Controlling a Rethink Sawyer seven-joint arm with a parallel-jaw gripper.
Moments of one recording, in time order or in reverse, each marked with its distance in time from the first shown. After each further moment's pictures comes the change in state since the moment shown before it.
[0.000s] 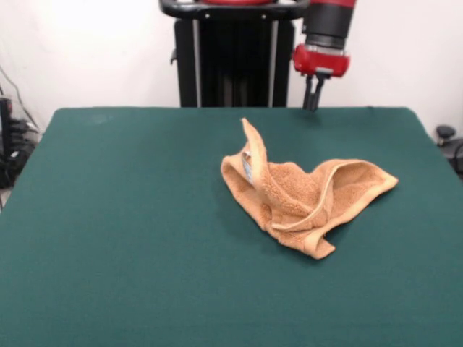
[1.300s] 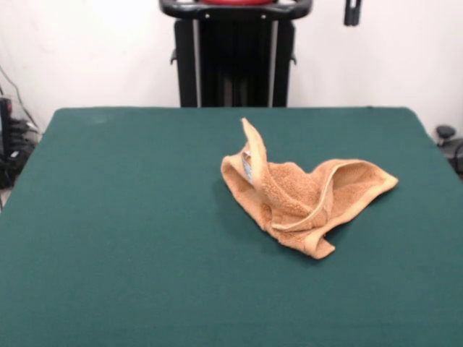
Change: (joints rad) arm 0.043 -0.643 0.111 0.268 0.003 0.514 0.044
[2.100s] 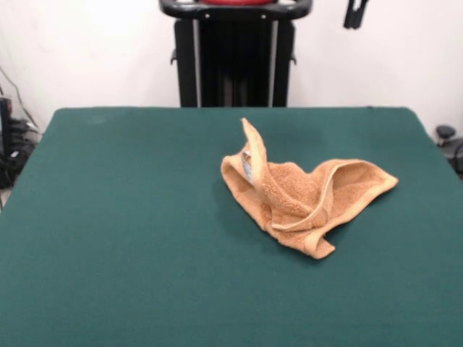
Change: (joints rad) arm -0.102 0.011 -0.035 -0.410 -0.021 0.649 0.000
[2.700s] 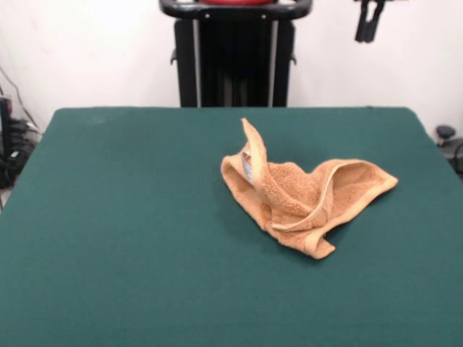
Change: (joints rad) arm -0.004 0.062 0.000 -0.126 -0.016 -0.009 0.000
